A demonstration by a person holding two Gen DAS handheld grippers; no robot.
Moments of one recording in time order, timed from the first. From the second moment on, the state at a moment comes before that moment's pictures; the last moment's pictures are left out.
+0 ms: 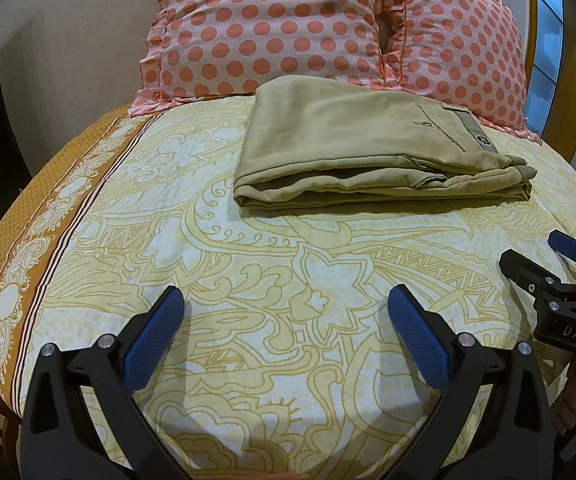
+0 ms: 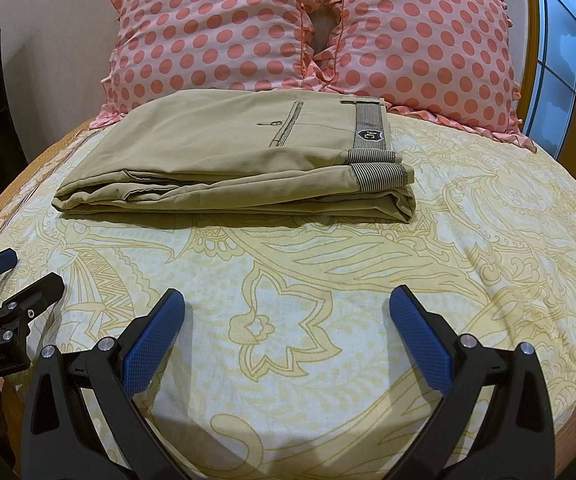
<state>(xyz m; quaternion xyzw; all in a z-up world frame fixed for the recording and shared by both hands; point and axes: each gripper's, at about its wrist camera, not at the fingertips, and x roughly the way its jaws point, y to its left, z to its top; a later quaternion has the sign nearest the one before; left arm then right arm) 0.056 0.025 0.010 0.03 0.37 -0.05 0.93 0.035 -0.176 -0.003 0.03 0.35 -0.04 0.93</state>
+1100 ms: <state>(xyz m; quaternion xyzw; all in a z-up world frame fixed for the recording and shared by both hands) 0.057 0.024 0.010 0.03 0.38 -0.04 0.93 0.036 -0.176 -0.003 0.03 0.35 -0.04 0.94</state>
